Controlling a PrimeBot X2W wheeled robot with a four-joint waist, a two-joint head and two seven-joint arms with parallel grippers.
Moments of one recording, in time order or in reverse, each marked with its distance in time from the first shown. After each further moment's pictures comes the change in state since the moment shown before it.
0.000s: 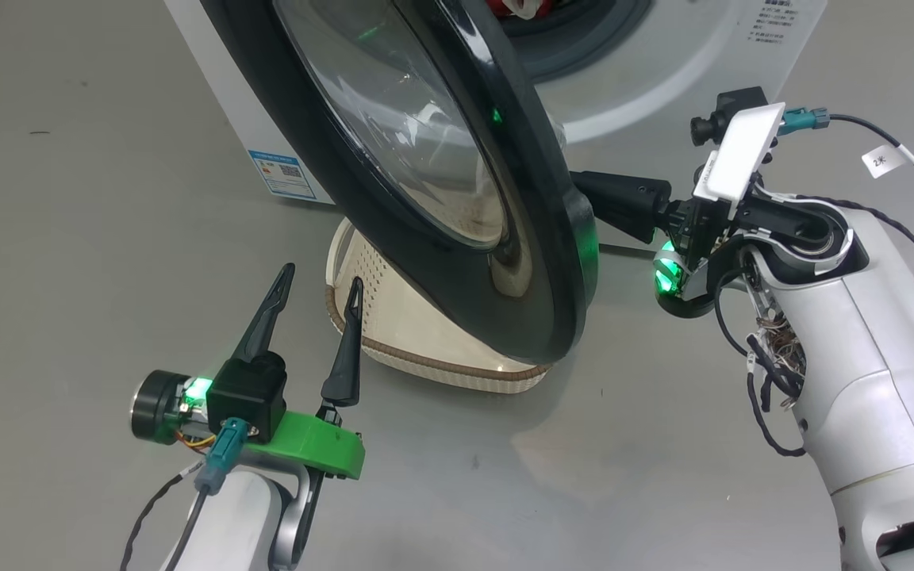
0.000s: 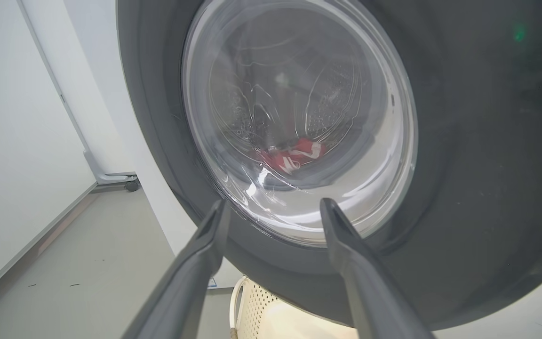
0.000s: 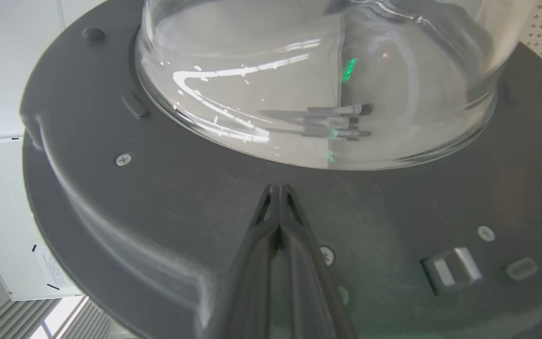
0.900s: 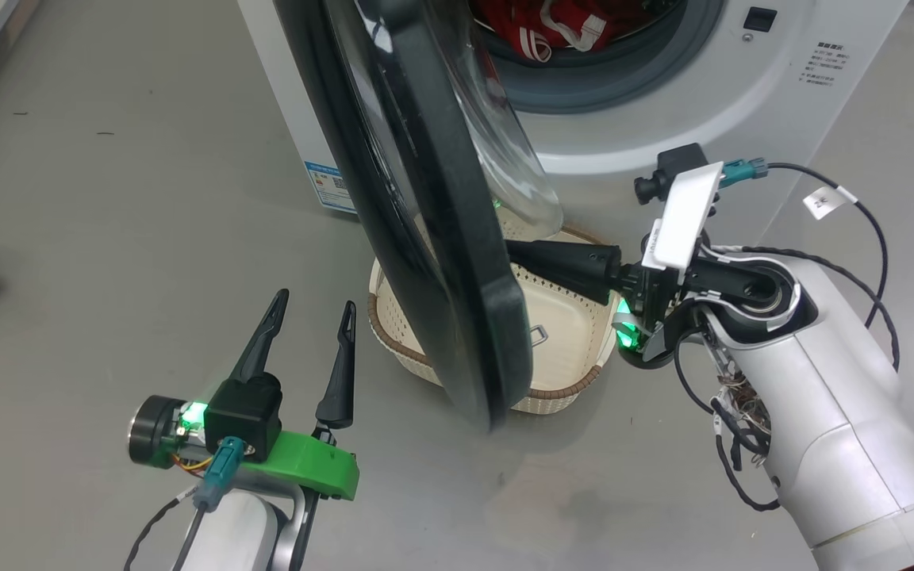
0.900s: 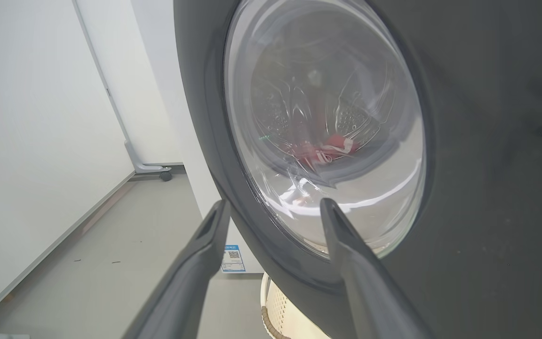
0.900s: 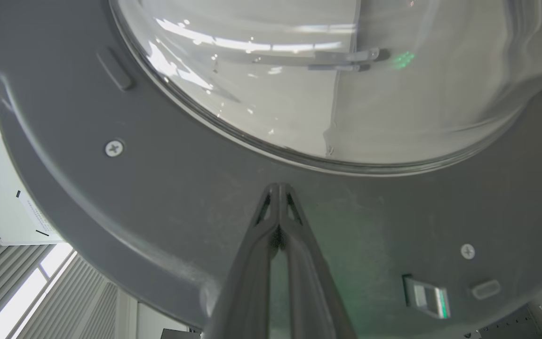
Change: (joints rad) left arm 0.043 0.001 0.012 0.011 0.002 0.000 0.000; right arm 0.112 0.013 0.114 -0.103 0.026 0.010 -0.019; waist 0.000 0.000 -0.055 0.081
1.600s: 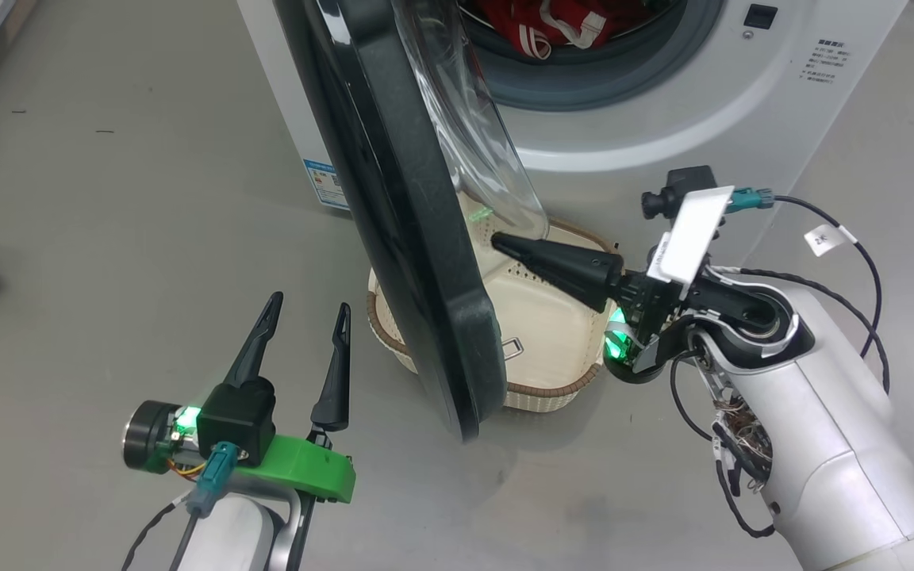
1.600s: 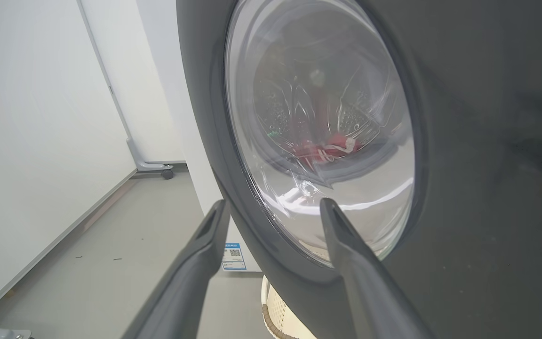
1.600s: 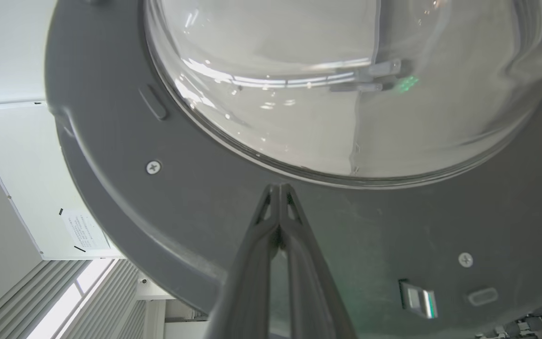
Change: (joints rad) left arm 0.019 0.001 0.014 -0.018 0.000 0.000 0.000; right arm 0.074 0.006 0.010 -0.080 0.098 0.003 -0.114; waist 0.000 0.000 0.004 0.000
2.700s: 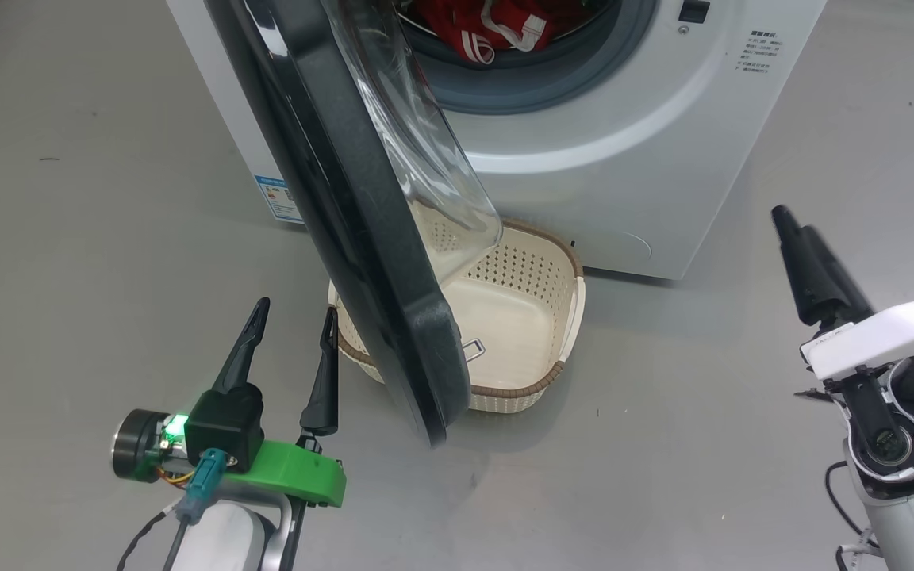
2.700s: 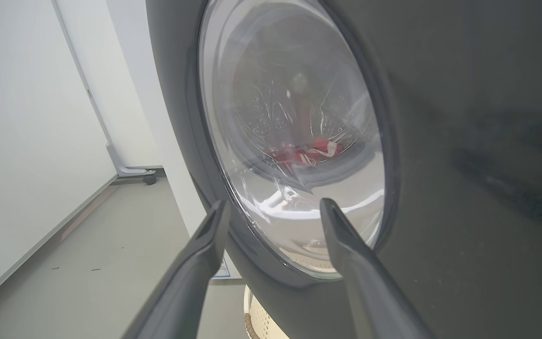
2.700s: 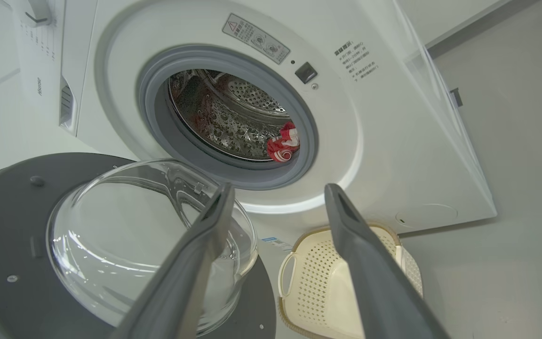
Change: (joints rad) left arm 0.021 0.001 0.026 -0.012 0.005 0.002 0.000; right arm 0.384 -0.180 -0.233 -0.360 -0.690 0.005 -0.706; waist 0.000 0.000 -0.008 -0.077
